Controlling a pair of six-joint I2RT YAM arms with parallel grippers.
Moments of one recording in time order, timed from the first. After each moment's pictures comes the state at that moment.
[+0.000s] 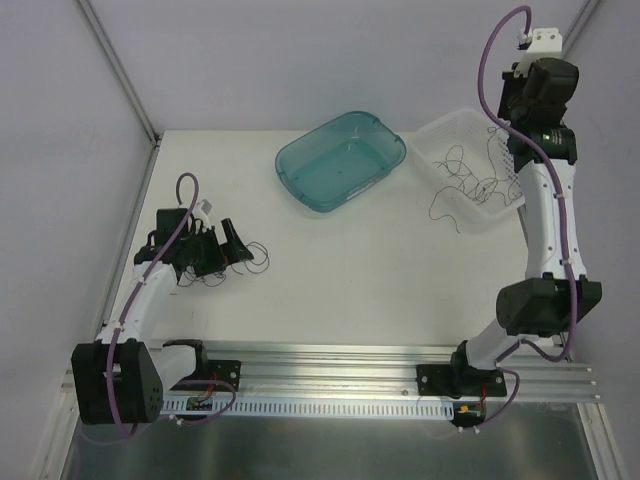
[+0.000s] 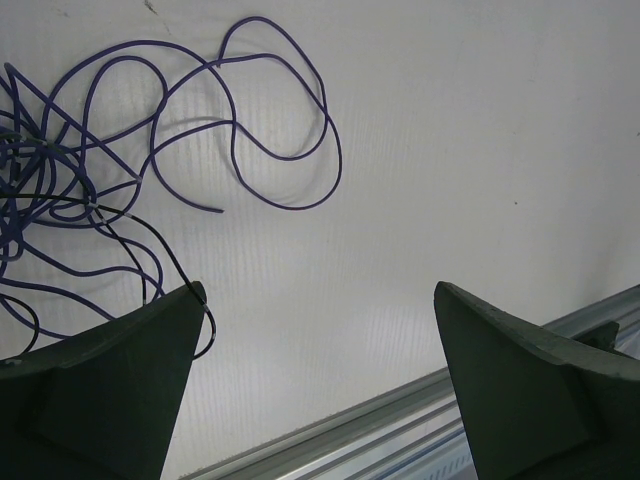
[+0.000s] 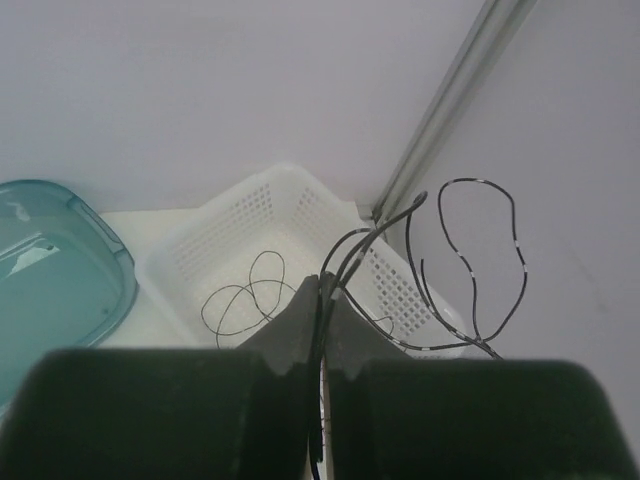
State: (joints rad) left arm 0.05 1.08 0.68 -0.52 0.47 -0.35; right arm -0.01 1.57 1.91 -0.48 0.18 -0.17
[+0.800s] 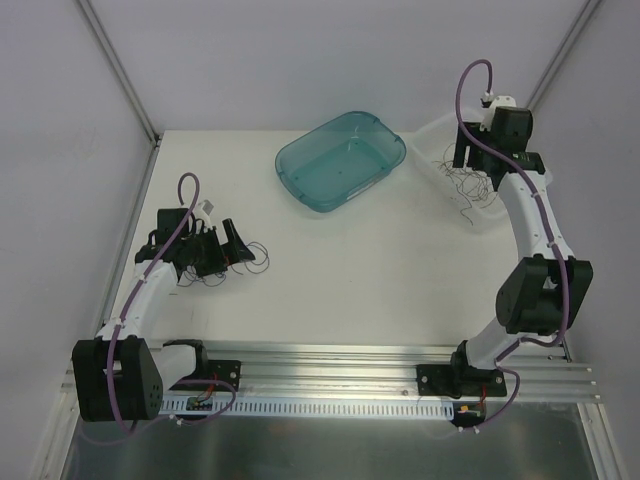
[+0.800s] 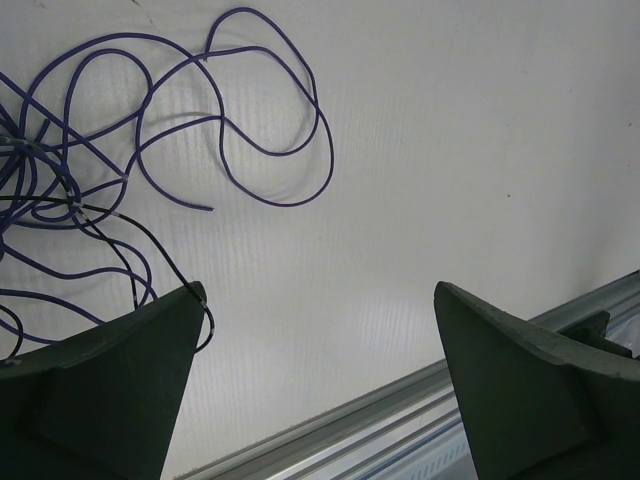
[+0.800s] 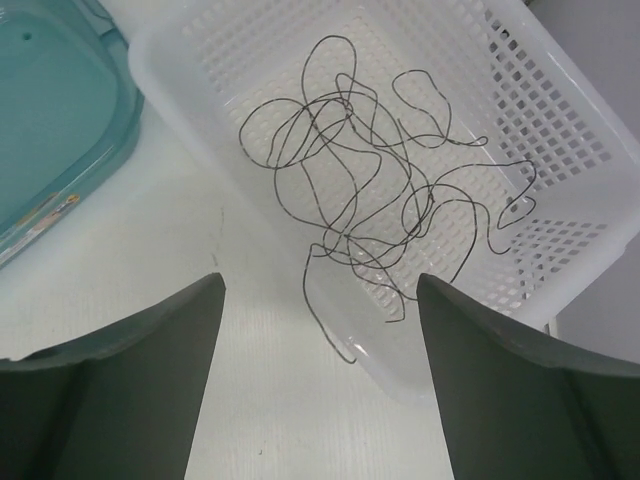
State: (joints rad) left arm 0.05 1.10 0.68 -0.52 0.50 -0.35; right arm -0.03 1.66 1.58 -0.49 0.08 -0.04
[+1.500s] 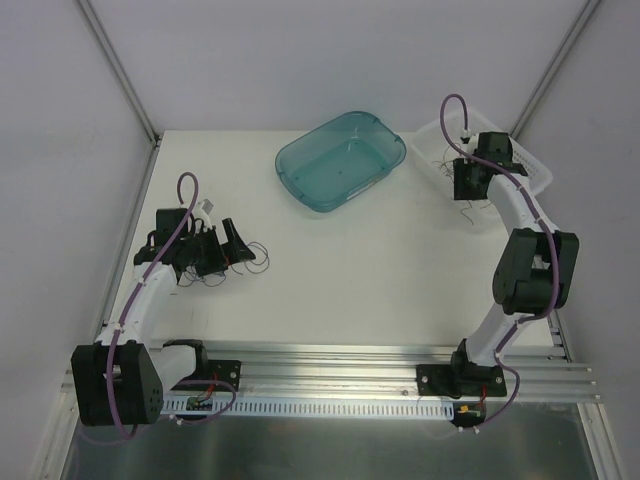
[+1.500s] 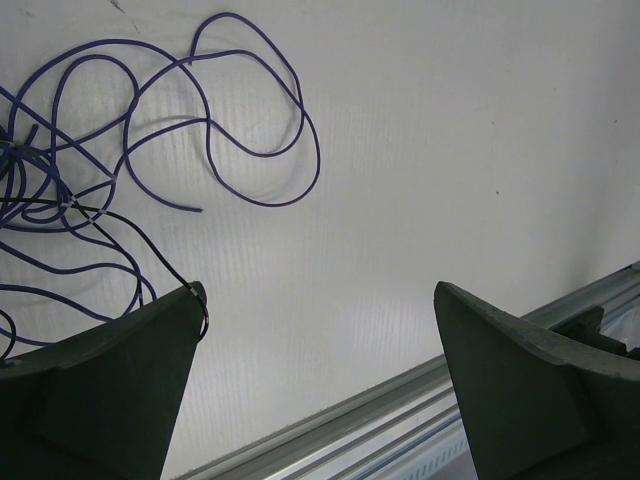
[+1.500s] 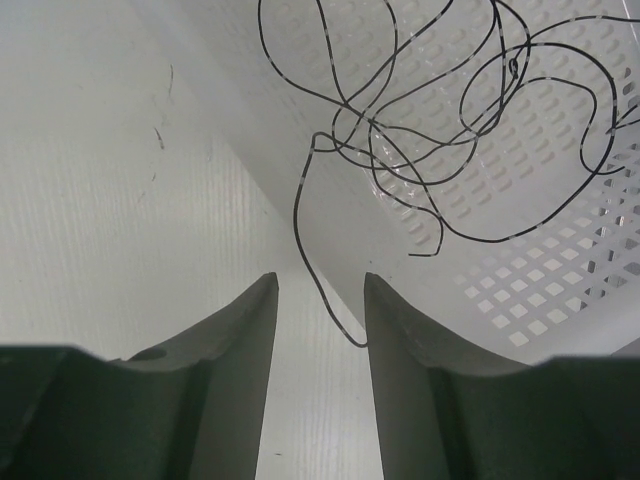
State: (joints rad) left arm 0.05 1.08 0.68 -0.52 0.52 -0.35; right arm -0.06 1.76 1.44 -0.56 0.01 -0.13
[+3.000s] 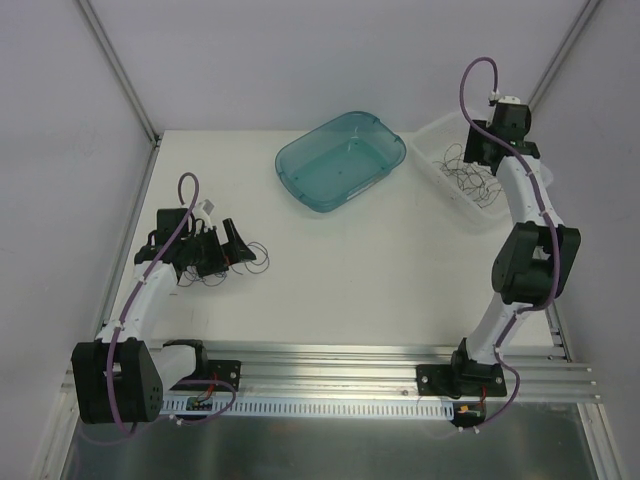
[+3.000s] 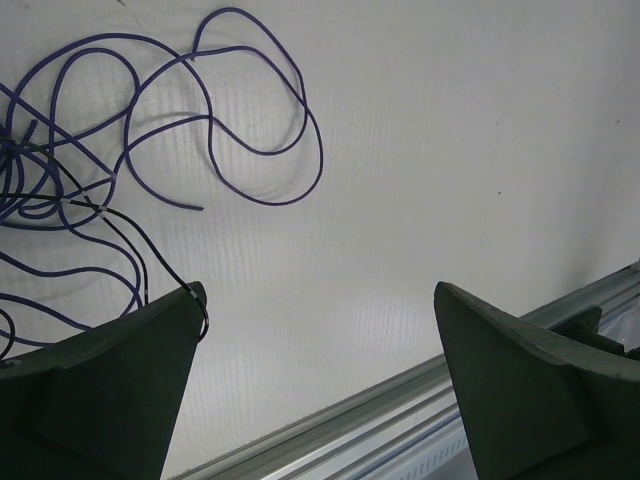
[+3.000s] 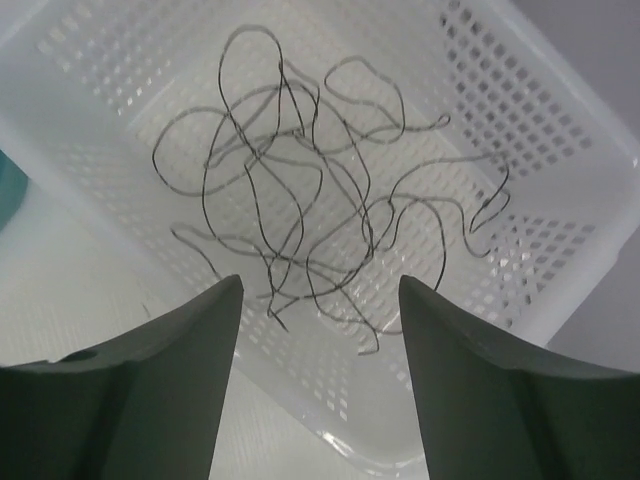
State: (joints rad) left arm 0.05 1.09 0.68 -0.52 0.53 -0.35; right arm -0.09 1.86 1.72 -0.48 0.15 -0.02
